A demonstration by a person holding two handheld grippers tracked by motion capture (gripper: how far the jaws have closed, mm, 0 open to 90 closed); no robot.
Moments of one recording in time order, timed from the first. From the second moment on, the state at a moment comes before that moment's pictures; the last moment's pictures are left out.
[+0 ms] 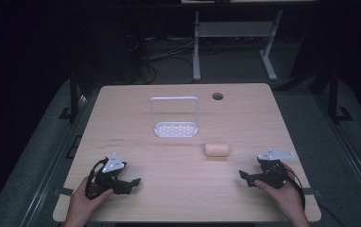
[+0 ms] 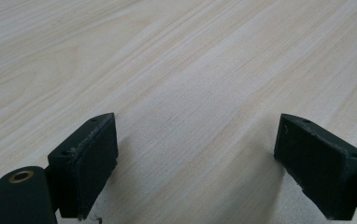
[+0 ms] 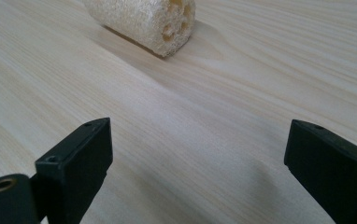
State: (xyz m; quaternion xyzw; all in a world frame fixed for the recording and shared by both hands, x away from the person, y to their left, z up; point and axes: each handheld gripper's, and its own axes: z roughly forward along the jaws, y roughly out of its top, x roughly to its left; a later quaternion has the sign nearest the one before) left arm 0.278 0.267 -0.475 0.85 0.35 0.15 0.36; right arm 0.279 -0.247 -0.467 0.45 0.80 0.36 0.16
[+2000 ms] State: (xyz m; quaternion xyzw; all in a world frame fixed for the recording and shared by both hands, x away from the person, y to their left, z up) left arm 0.278 0.267 -0.475 0.85 0.35 0.15 0.36; right arm 0.351 -0.236 -0.440 0.37 0.84 0.38 0.11
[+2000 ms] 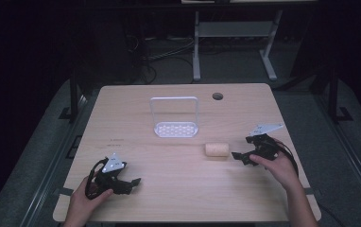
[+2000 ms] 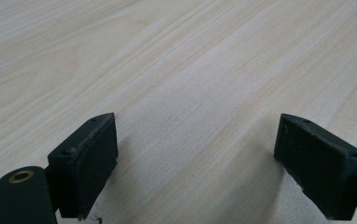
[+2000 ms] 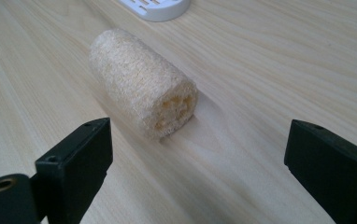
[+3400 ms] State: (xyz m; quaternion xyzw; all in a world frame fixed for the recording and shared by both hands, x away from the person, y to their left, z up) left arm 0.278 0.266 -0.475 0.85 0.35 0.15 0.36; right arm 0.385 -0.209 -0.431 0.27 0.88 0.39 0.06
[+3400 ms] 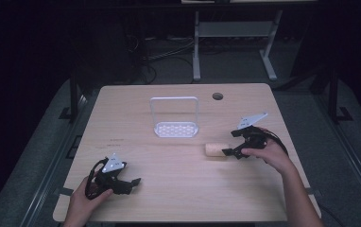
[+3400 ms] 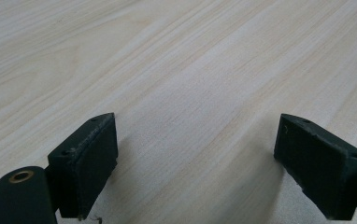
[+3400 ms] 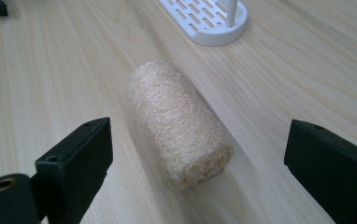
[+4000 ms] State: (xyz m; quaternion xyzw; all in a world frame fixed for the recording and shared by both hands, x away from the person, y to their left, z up) left arm 0.278 0.266 -0.475 0.85 0.35 0.15 0.36; right arm 0.397 -0.185 -0.426 0.23 0.90 0.36 0.05
